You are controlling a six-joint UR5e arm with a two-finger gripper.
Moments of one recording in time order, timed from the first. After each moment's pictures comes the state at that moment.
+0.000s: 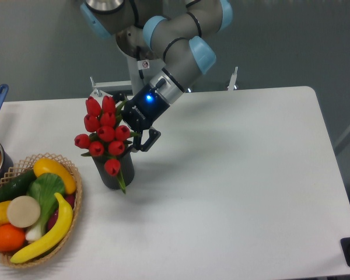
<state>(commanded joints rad) 2.57 -1.66 -2.22 -0.74 0.43 1.27</state>
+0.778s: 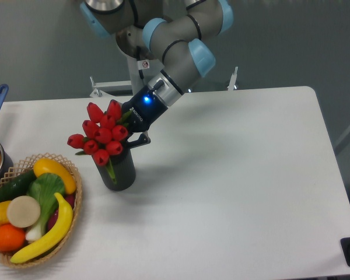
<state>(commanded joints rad) 2.59 -1.65 -2.18 -0.74 0.41 1.26</state>
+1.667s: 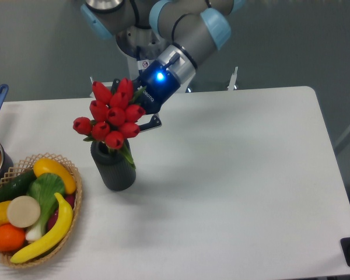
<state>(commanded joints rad) 2.64 -1.57 -2.00 -0.75 0.31 0.81</state>
